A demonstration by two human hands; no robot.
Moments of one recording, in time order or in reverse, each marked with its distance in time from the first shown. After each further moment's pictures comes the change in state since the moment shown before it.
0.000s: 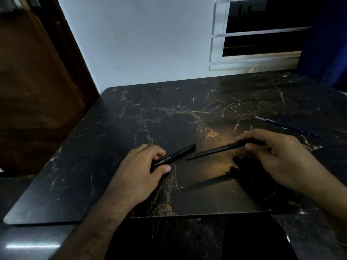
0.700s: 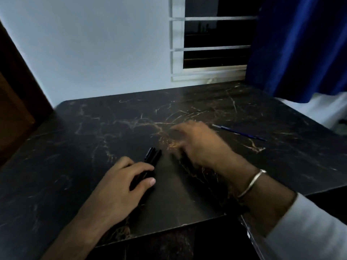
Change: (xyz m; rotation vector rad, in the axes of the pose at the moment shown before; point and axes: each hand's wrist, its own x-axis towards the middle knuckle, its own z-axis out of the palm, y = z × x) left_hand 0.017 0.019 0.028 -0.061 -0.109 0.153; right_hand 0.068 -0.021 0.027 -0.277 -0.036 -0.079
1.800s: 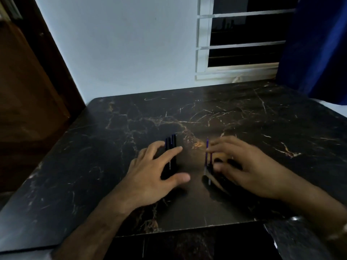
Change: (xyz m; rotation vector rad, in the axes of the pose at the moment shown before) left_hand 0.023 -0.013 0.000 0.154 -0.164 -0.024; right_hand -0.053 0.029 -0.007 0.193 -0.109 -0.252
